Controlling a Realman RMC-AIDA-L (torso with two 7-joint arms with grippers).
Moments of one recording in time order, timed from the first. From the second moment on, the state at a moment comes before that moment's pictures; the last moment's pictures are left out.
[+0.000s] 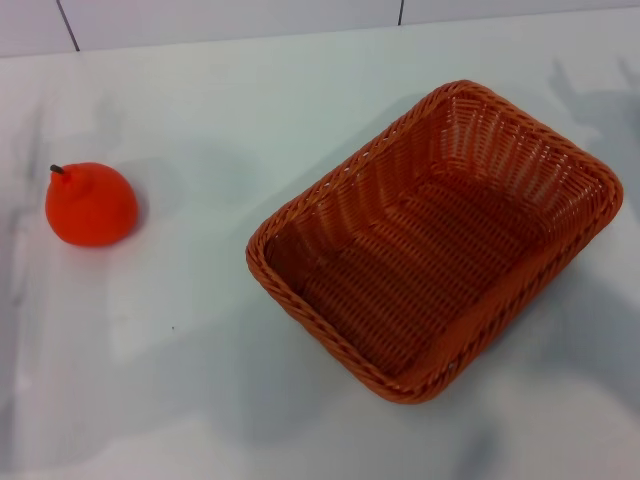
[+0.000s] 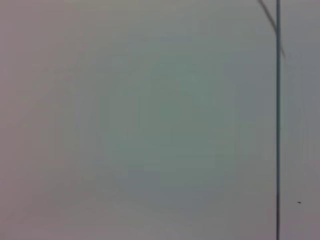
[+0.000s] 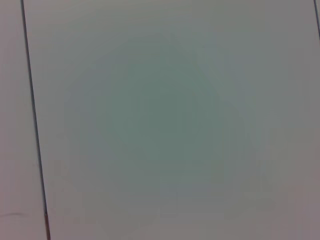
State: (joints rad) left arm -0.48 -2.16 0.05 0.06 1.13 1.18 -0.18; right arm 0.39 2.09 -0.39 -0.24 -1.07 -1.16 -2.57
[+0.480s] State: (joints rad) left arm -0.48 -2.16 0.05 0.06 1.13 1.18 -0.18; right arm 0.39 2.09 -0.39 -0.24 -1.07 -1.16 -2.56
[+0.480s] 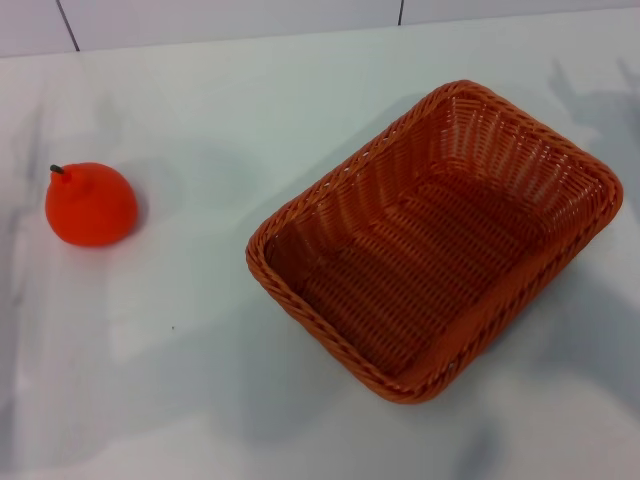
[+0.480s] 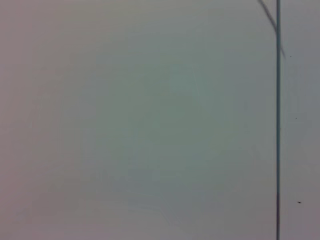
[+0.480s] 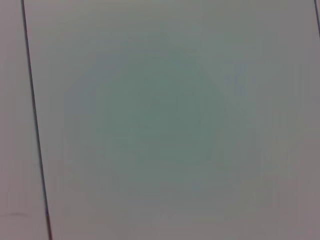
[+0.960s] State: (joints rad) left arm -0.48 -2.16 0.05 0.06 1.13 1.15 -0.18; right arm 0.33 2.07 -0.59 -0.62 -1.15 -1.22 -1.74
